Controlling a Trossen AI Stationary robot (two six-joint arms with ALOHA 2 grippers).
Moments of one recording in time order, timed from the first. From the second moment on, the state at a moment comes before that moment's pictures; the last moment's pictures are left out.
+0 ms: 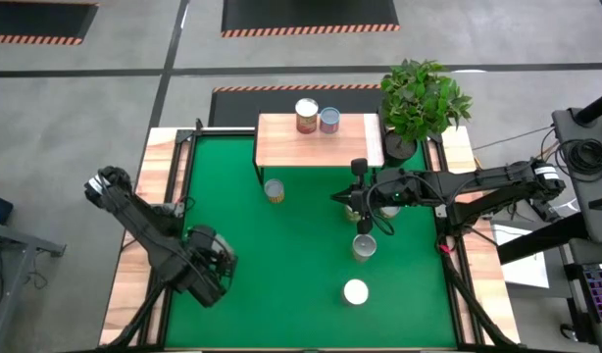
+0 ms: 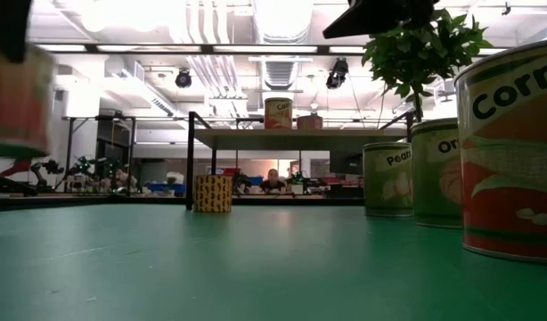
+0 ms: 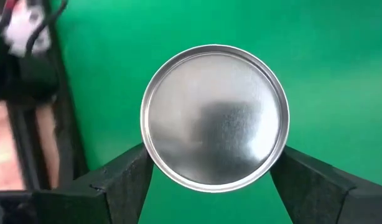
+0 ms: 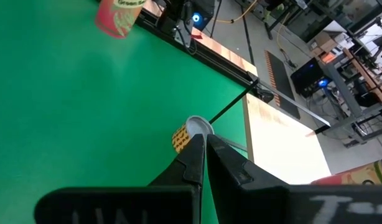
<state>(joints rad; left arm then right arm) -0.74 1.52 1.33 -1.52 -0.31 -2.10 0.05 1.19 0.94 -0.15 0.16 -0.51</state>
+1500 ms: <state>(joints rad) -0.32 1.53 1.59 -1.34 -0.68 -1.26 0.05 1.08 0.93 -0.32 0.16 -0.39</state>
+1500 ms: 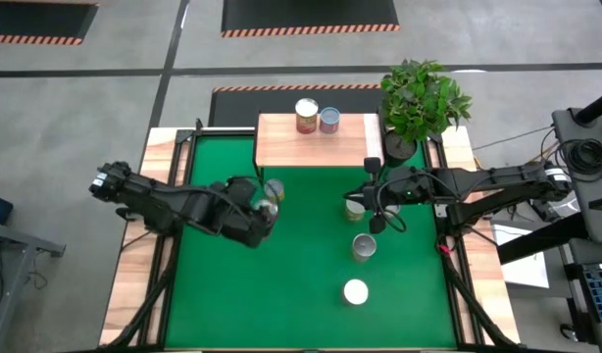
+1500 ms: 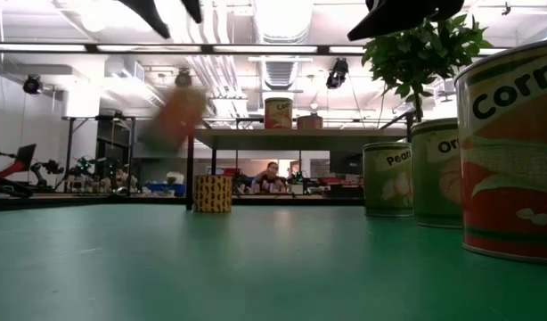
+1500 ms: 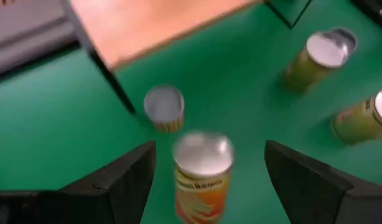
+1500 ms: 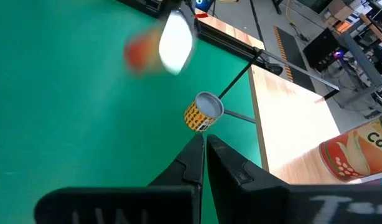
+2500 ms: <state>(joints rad) -0.24 1.86 1.61 -1.10 -0.34 -0.98 0.05 1.07 0.93 -0.36 0.16 -0.34</state>
